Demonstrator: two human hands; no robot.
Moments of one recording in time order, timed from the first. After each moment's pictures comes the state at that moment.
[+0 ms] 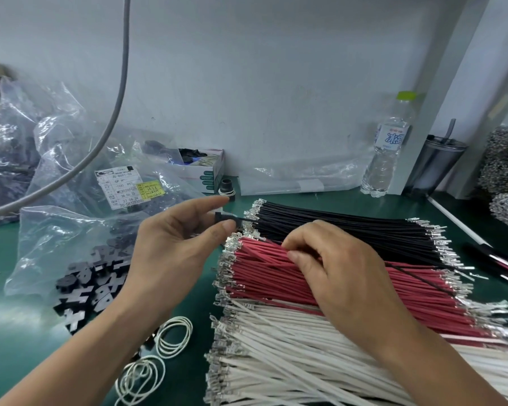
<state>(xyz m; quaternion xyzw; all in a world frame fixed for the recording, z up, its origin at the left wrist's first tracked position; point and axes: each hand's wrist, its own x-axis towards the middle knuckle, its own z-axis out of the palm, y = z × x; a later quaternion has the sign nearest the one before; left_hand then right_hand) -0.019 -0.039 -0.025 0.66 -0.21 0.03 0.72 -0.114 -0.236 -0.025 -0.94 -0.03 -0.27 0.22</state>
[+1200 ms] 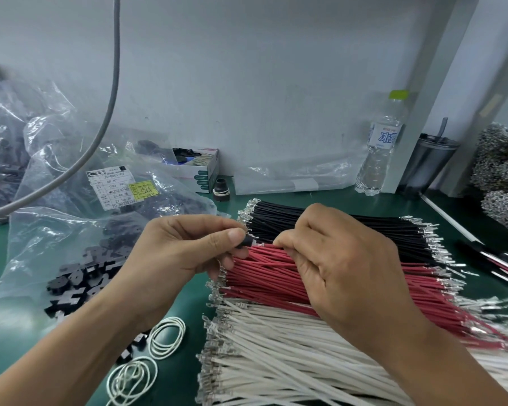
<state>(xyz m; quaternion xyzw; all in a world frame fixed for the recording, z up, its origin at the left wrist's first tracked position) -0.024 -0.035 -0.014 0.63 -0.23 -0.14 0.73 -0.123 -0.236 -0.011 -0.92 -0.10 -0.38 0.06</state>
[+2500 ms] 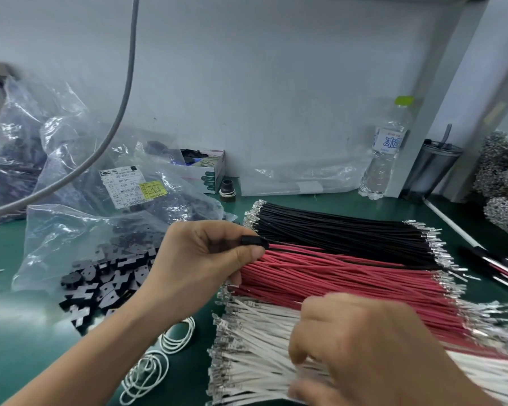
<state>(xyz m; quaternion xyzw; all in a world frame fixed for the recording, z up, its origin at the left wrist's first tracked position) -0.031 -0.042 -0.023 0.70 -0.31 0.00 0.65 -0.181 -0.206 0.010 -0.99 -0.13 -0.10 0.00</state>
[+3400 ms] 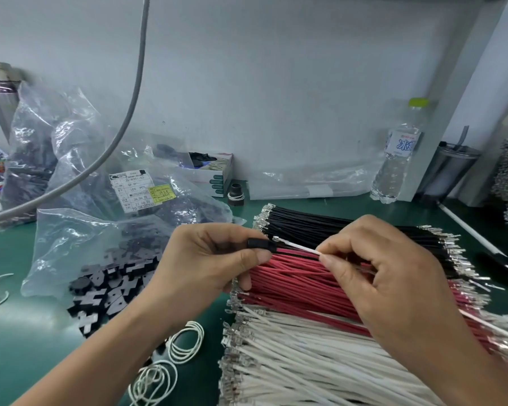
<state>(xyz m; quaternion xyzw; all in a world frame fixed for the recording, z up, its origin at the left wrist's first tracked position) -0.019 -0.037 -0.028 0.67 -0.29 -0.06 0.68 -0.135 -0.241 -0.009 -0.91 -0.04 -0.35 0.23</state>
